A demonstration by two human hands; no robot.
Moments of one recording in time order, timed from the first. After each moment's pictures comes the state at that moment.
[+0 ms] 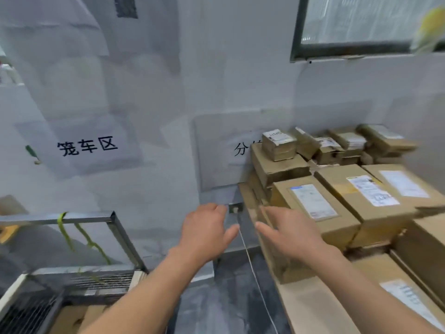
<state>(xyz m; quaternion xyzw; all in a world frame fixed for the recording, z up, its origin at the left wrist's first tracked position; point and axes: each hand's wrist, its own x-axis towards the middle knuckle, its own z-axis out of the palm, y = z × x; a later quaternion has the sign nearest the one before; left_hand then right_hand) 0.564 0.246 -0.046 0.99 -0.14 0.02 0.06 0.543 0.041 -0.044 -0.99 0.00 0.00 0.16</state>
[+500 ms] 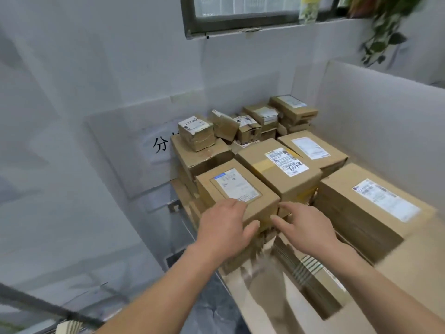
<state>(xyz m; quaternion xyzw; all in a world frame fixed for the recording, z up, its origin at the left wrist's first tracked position) 0.571 0.057 -0.060 0.93 -0.35 0.00 0.12 0.493 -0.119 -0.073 -0.96 0.22 -0.03 0.19</state>
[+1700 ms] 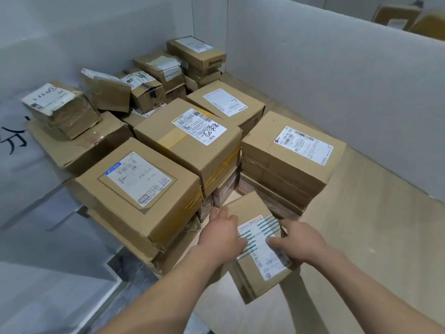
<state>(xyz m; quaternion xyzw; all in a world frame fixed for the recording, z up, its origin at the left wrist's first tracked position) 0.559 -0.088 -0.225 0.84 -0.48 -0.26 0.06 0.397 -0.226 -0.209 -0.84 0.43 0.18 0.26</state>
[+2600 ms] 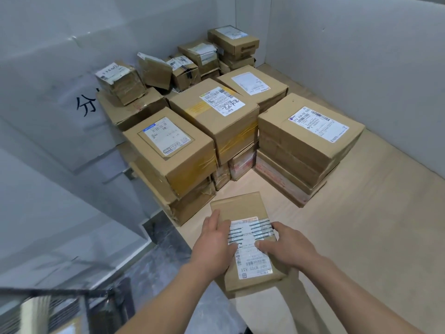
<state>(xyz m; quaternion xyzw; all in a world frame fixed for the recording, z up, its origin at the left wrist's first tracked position) 0.457 0.005 -0.238 0.91 -0.33 -0.22 0.14 0.344 -0.170 -0.233 -0.85 0.34 0.18 0.36</state>
